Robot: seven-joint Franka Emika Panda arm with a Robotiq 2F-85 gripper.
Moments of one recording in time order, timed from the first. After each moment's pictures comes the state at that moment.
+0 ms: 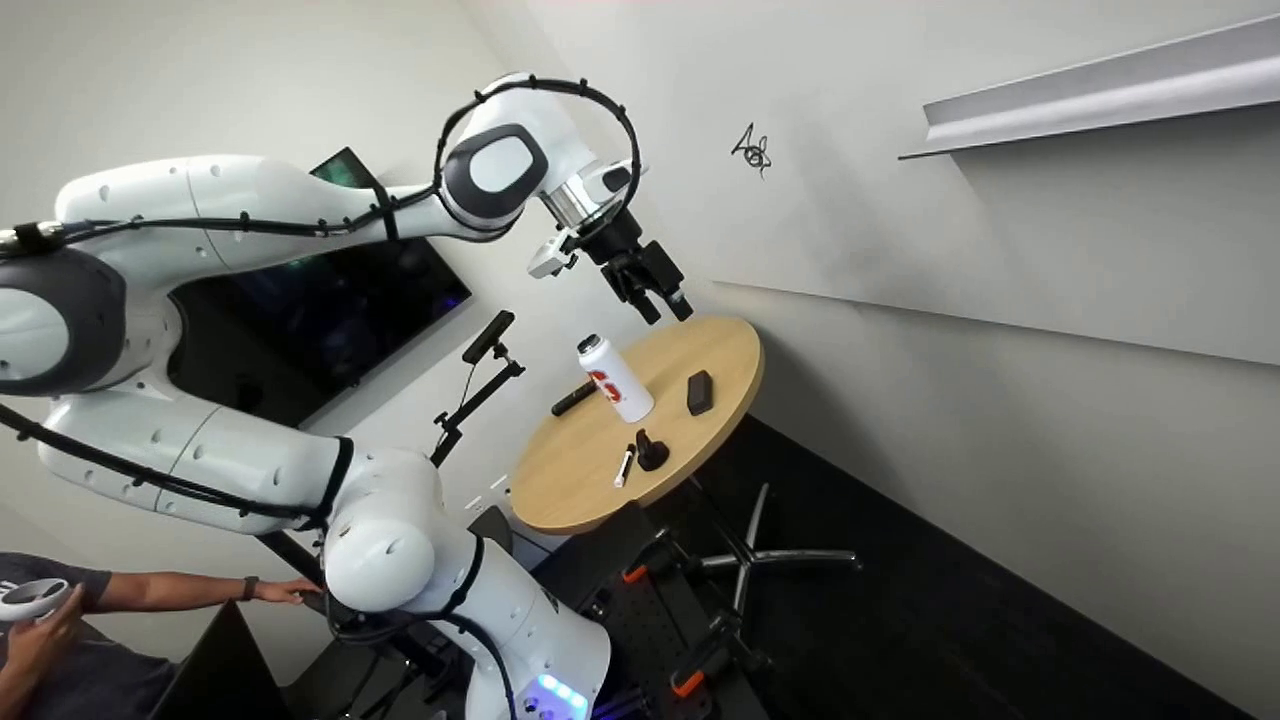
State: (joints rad) arm 0.06 -0.43 0.09 -2.46 -0.07 2.03 -0.05
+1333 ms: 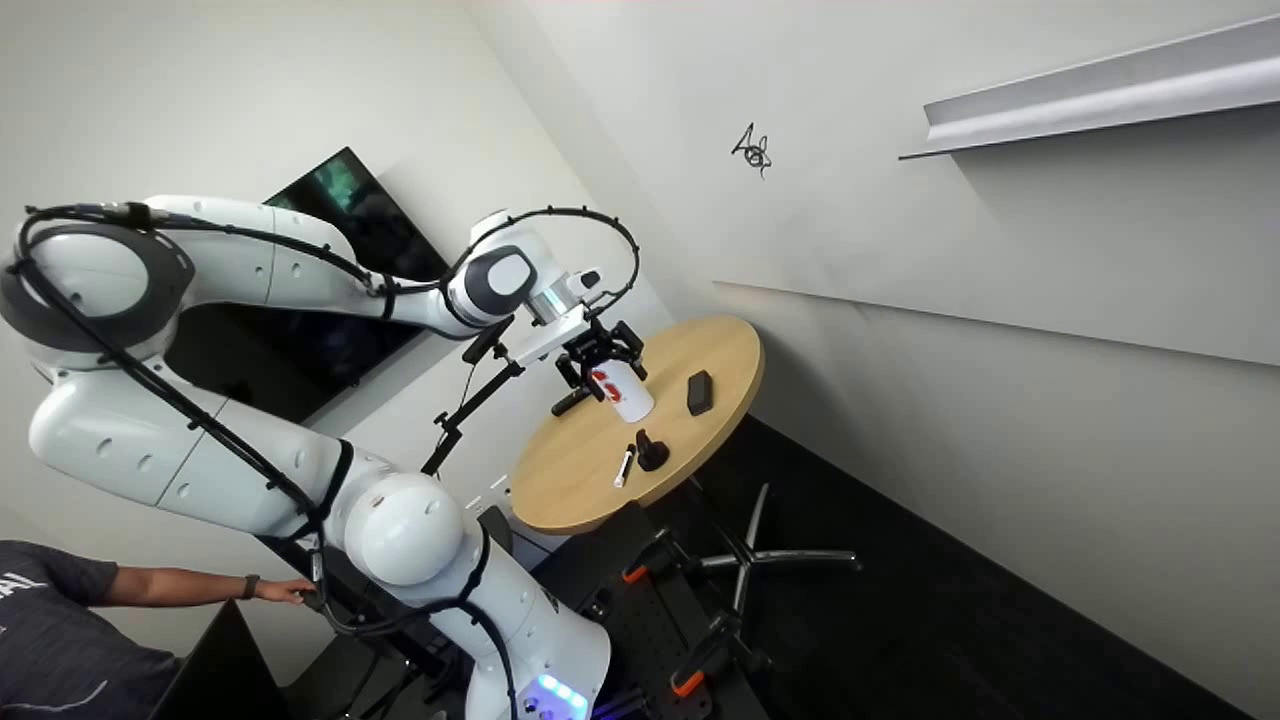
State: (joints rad) arm 0.43 -0.36 0.22 -2.69 0.05 2.33 -0.38
